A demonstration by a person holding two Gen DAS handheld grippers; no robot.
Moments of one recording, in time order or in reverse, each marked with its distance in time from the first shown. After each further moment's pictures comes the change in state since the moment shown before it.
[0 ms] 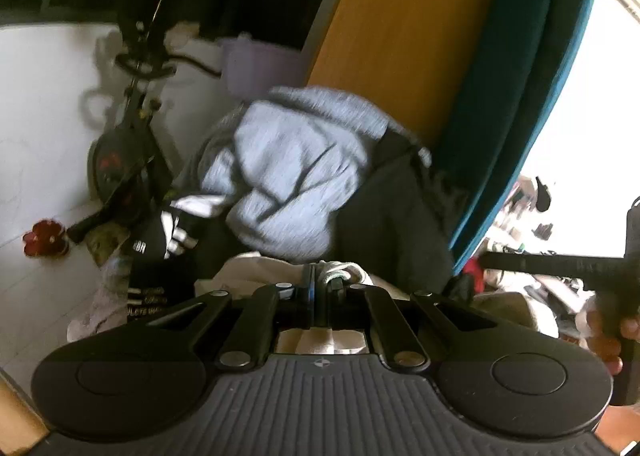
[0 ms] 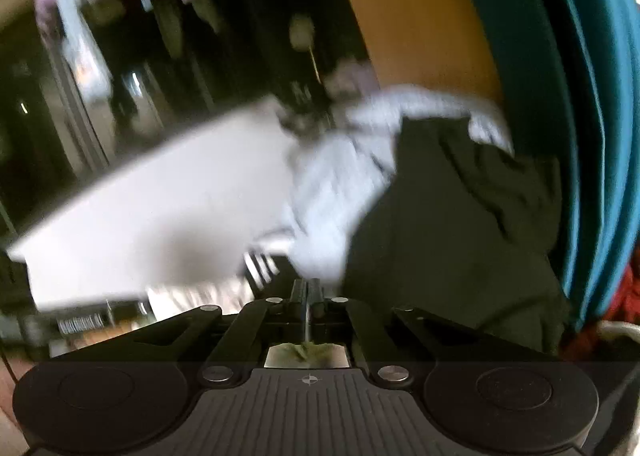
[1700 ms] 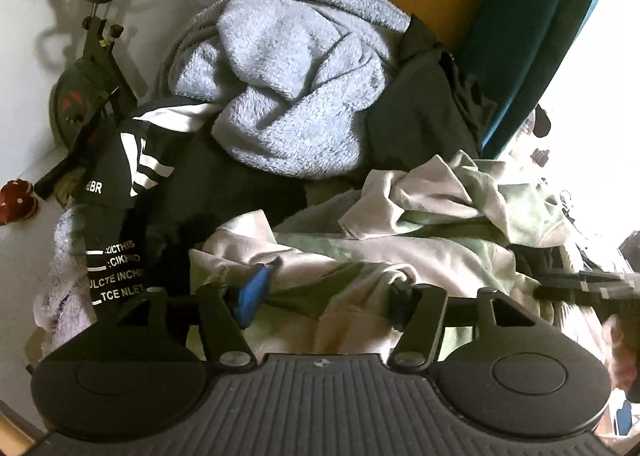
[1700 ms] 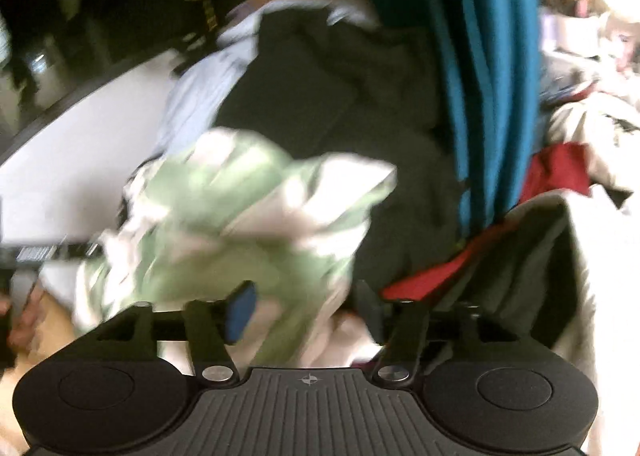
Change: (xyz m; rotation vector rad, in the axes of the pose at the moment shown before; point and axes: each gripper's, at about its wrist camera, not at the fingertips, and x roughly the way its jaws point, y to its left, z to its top) left arm 0.082 0.038 -0.012 0.051 0.232 -0.080; right arm 0.009 -0.042 -0.074 0.097 0.115 -0.244
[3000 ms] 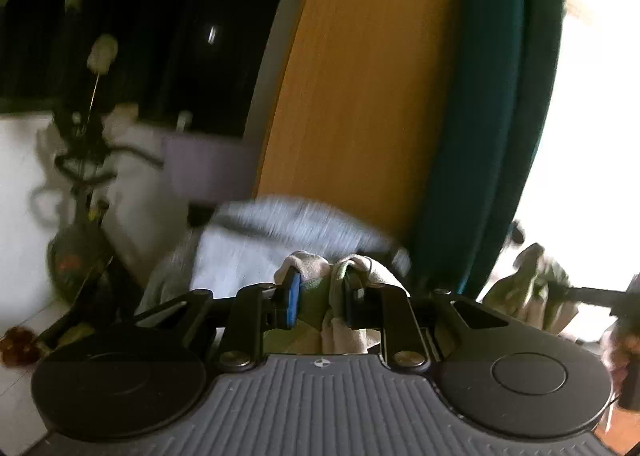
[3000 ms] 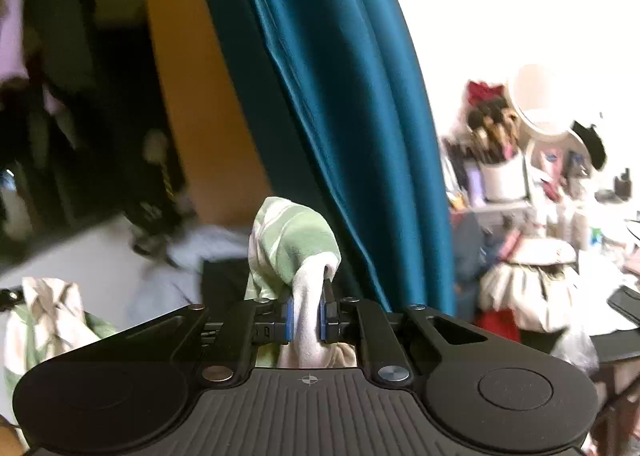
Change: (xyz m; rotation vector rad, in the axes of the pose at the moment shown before) left arm -0.056 -0.043 0.110 0.169 -0.349 0.038; right arm -0.096 -0.047 0.084 0.121 -0.464 -0.163
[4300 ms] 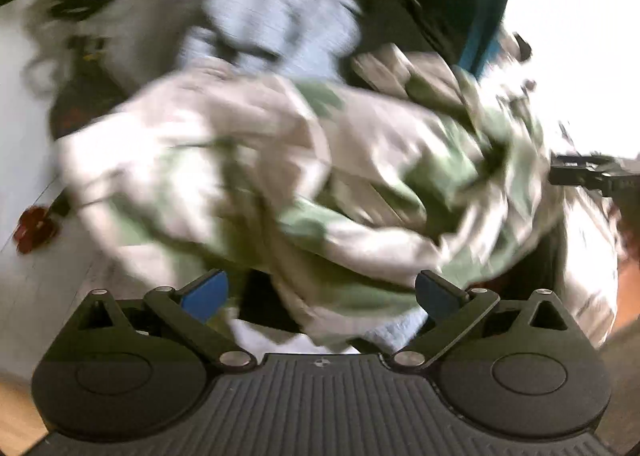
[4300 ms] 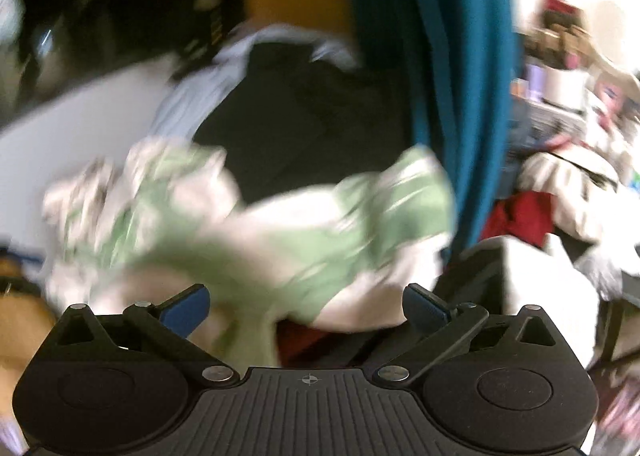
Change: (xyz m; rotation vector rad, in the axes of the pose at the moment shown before) left arm -0.026 0.006 -0.156 0.101 0.466 -0.056; right arm 0.014 0.035 -0.116 -0.284 0.375 0.096
